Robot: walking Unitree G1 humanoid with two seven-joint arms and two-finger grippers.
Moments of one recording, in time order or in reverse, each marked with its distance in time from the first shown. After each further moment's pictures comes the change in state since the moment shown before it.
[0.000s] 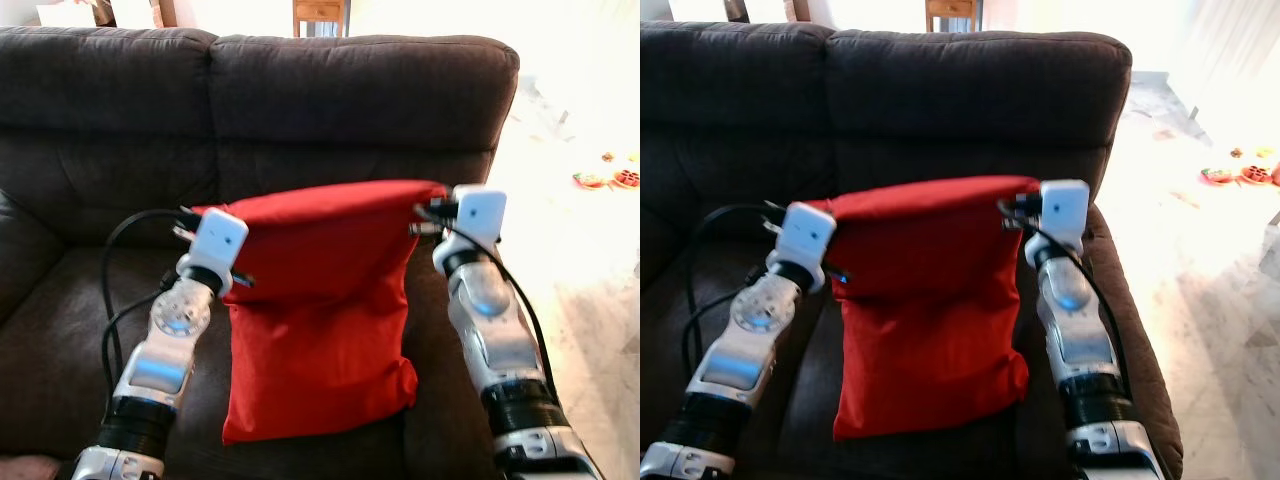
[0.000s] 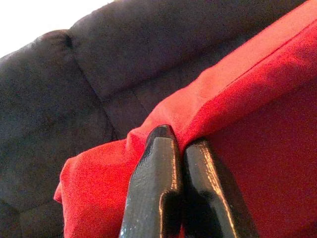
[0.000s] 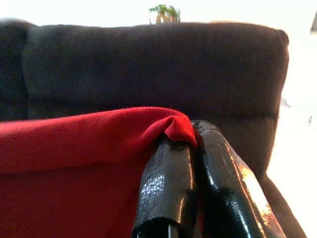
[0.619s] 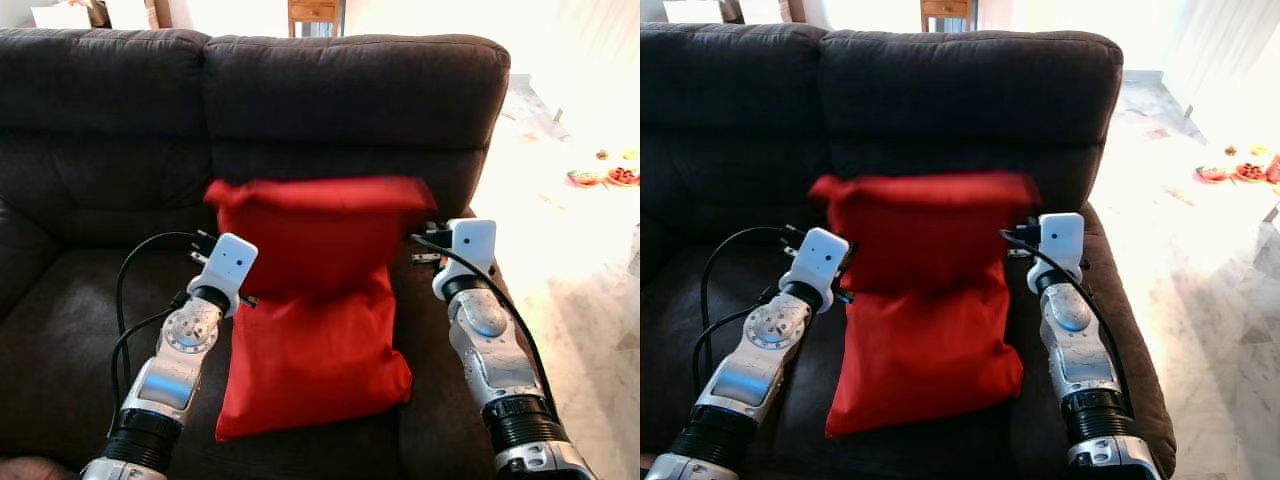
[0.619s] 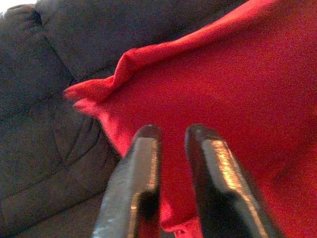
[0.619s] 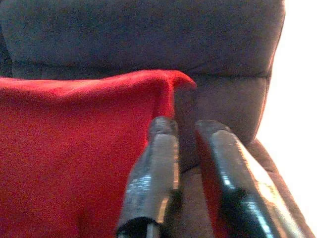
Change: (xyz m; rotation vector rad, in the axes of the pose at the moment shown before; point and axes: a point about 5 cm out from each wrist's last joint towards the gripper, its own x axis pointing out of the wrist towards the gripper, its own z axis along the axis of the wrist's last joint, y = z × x) left arm -0.005 -0.014 -0.015 -0.011 0.062 -0.039; right arm -0.008 -0.003 -0.027 0.003 0.098 -0.001
